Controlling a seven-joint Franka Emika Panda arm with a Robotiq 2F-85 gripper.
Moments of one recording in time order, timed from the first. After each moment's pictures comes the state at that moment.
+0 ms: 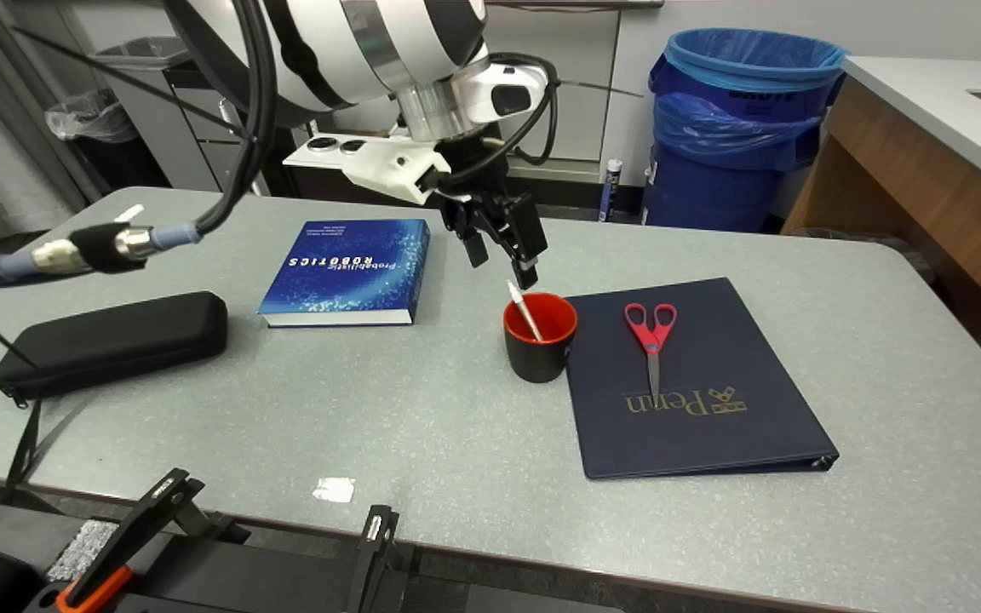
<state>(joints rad) -0.03 0.33 -0.21 -2.33 -0.43 2.64 0.85</state>
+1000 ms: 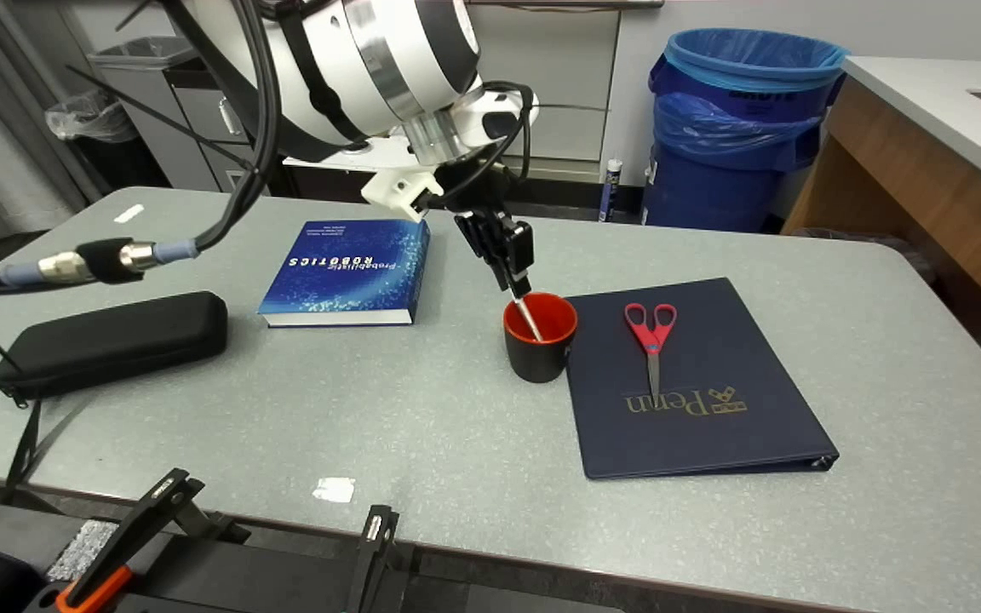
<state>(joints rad) 0.14 0.48 -0.35 -2.22 -0.43 2.63 1.01</state>
